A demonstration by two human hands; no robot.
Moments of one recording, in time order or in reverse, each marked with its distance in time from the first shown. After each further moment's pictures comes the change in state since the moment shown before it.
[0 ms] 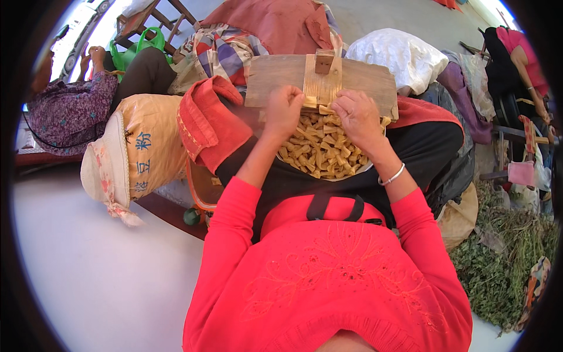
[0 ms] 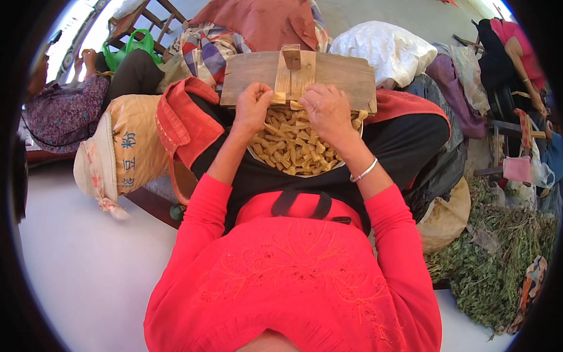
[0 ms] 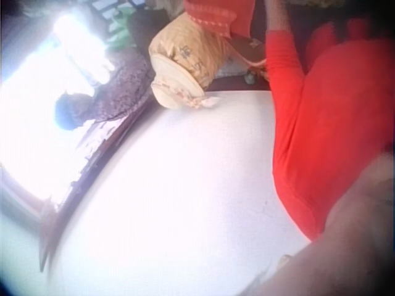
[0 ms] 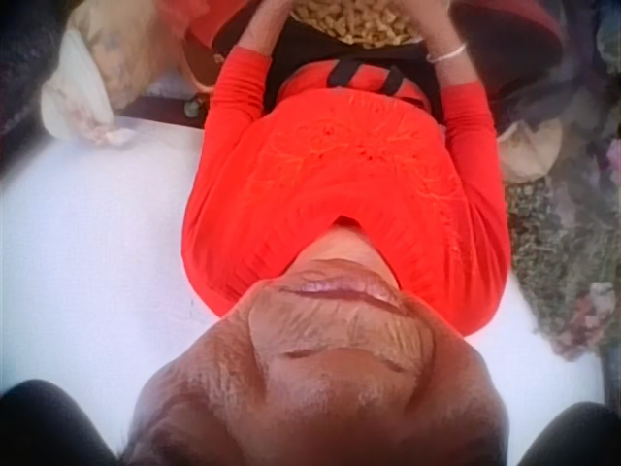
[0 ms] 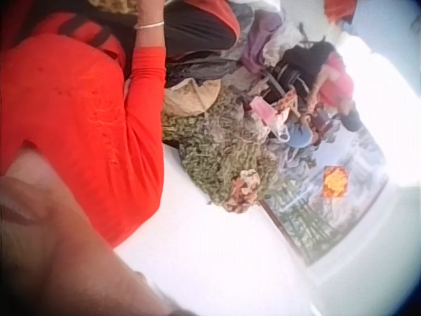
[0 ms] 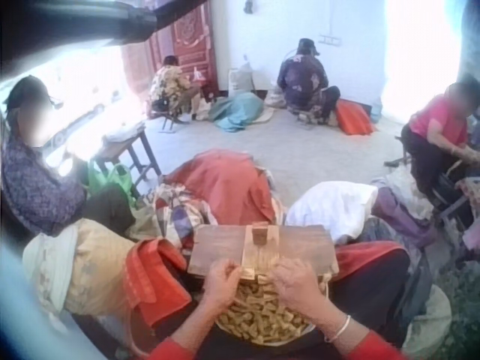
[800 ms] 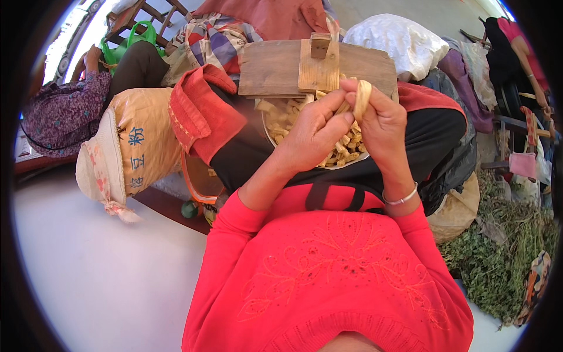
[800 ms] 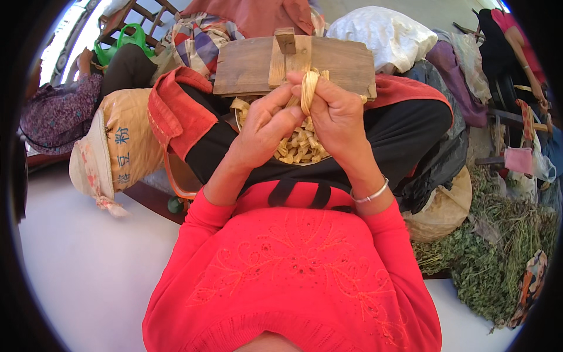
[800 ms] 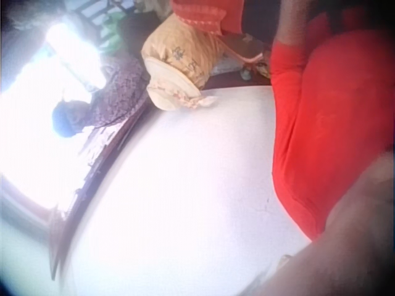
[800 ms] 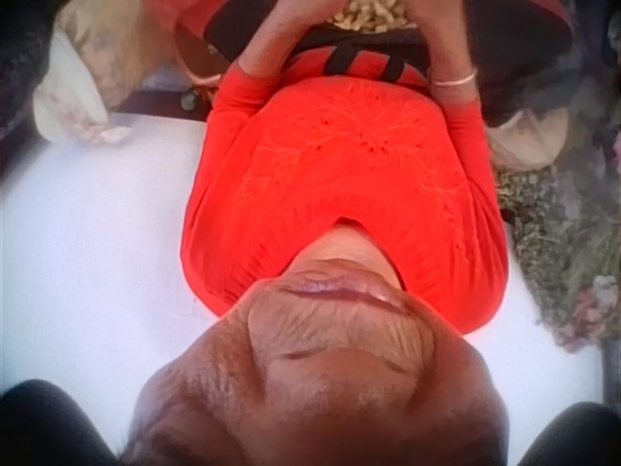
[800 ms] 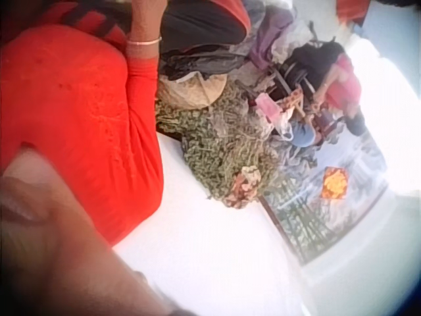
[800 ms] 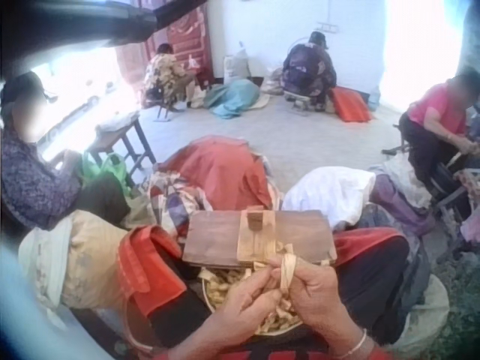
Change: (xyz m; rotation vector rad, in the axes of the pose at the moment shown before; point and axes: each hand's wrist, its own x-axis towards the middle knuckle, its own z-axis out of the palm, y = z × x) left_hand -0.062 0.128 0.011 -0.627 -0.482 -0.065; right_hand -0.002 -0.069 -0.056 0.827 0.146 0.349
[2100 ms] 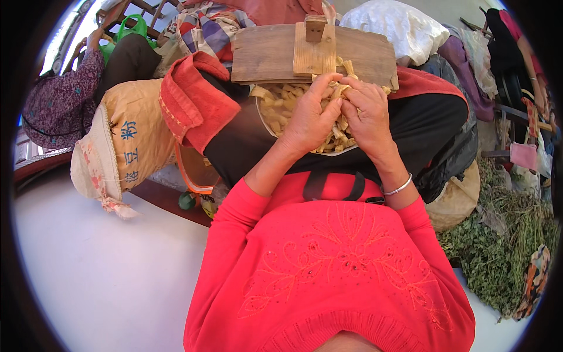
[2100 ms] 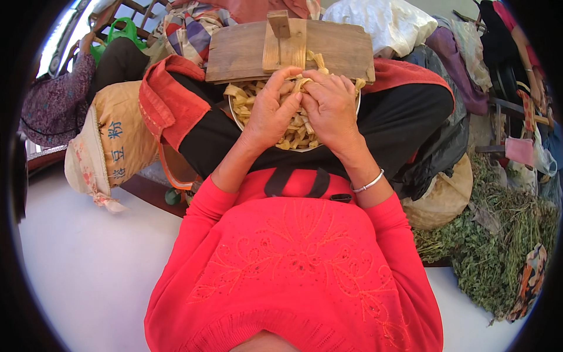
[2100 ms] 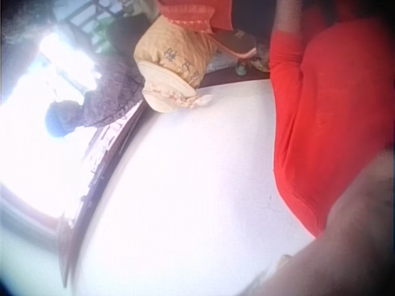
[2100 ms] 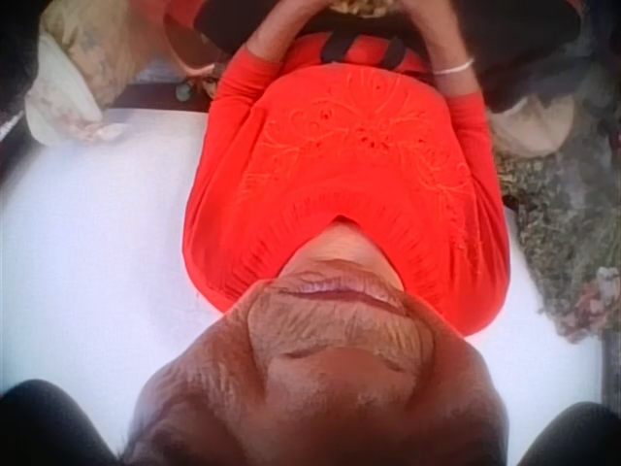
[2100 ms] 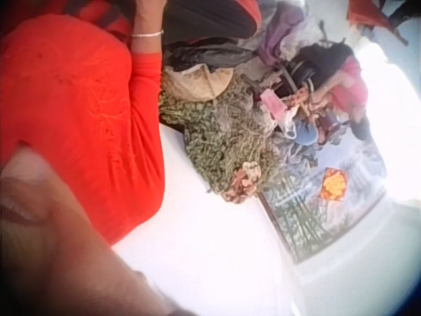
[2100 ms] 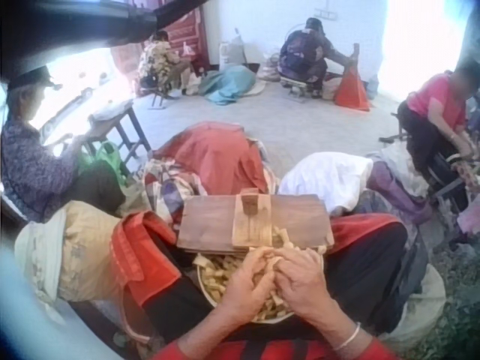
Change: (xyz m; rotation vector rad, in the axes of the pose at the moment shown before) left_hand 0.005 -0.063 -0.013 0.314 0.181 0.045; right_hand -0.022 0.051 -0.016 -0.750 -0.097 -0.216
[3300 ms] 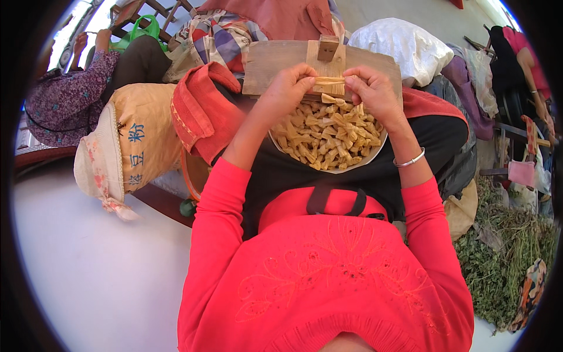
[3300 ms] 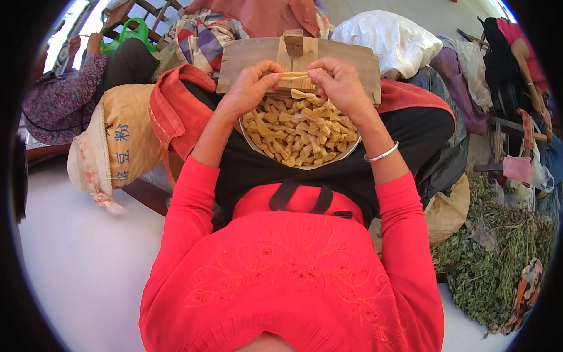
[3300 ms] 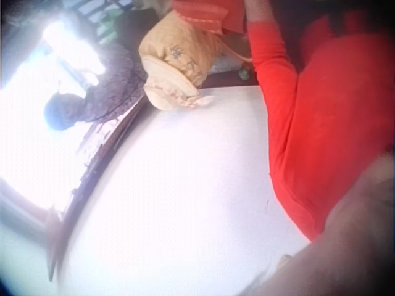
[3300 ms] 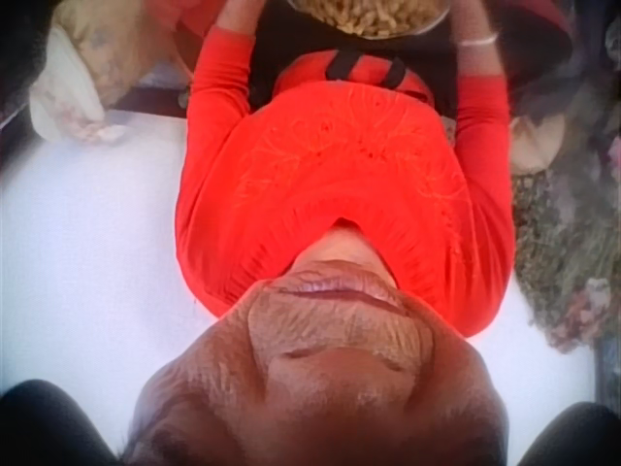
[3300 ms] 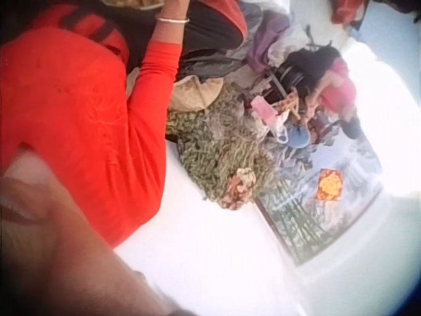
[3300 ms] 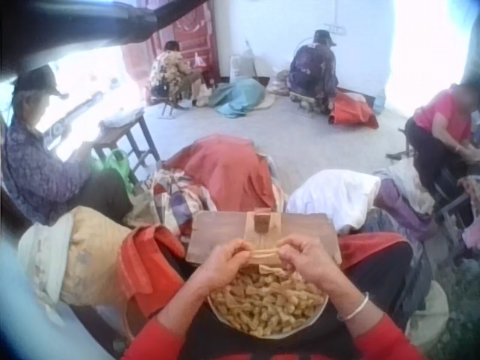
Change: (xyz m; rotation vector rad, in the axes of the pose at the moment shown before) left_hand 0.063 -0.014 -0.088 0.292 -0.098 -0.050; right_hand 0.069 0.044 0.011 0.764 -0.326 0.556
